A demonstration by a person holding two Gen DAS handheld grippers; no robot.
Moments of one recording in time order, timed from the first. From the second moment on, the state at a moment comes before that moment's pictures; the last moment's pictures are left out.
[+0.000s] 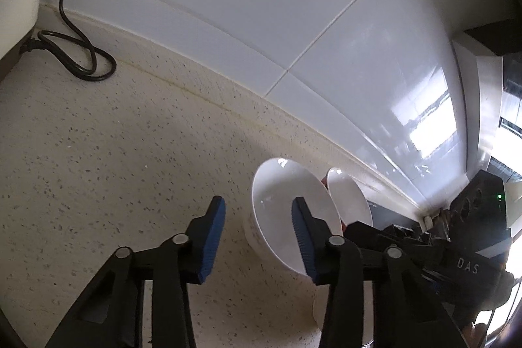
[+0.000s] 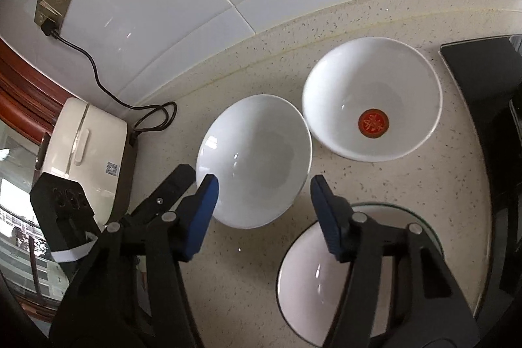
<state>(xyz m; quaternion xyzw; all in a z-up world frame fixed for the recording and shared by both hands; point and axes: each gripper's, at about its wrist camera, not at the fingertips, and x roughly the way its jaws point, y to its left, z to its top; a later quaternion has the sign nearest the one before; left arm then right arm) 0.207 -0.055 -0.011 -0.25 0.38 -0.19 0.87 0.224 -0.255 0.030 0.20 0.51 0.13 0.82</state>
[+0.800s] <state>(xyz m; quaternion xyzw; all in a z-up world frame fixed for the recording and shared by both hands) 0.212 -0.074 -0.020 -0.19 0.41 -0.16 0.88 0.225 -0.221 0.014 0.09 0.48 0.11 0.87</state>
